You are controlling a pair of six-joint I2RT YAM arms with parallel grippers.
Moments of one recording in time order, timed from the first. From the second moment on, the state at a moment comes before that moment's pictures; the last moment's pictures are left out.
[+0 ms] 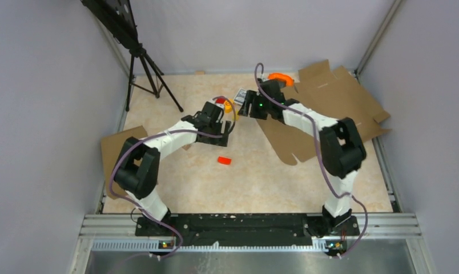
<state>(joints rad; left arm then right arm) -0.50 1.71 1.12 -0.44 -0.06 -0.29 0.51 2.02 1.48 -0.16 -0.18 0.61</state>
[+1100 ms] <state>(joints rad) -0.37 1.57 0.84 -0.28 0.17 -0.52 0.17 1.55 0.93 -0.45 0.03 0.48</state>
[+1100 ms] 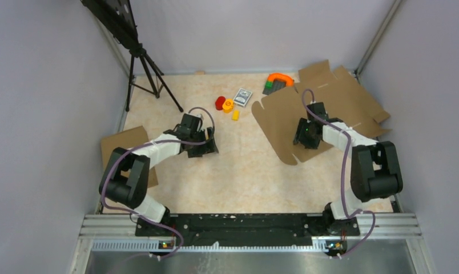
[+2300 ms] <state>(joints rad) -0.47 1.42 0.77 -0.29 0.33 -0.73 0.62 1.28 0.94 -0.54 -0.12 0.72</state>
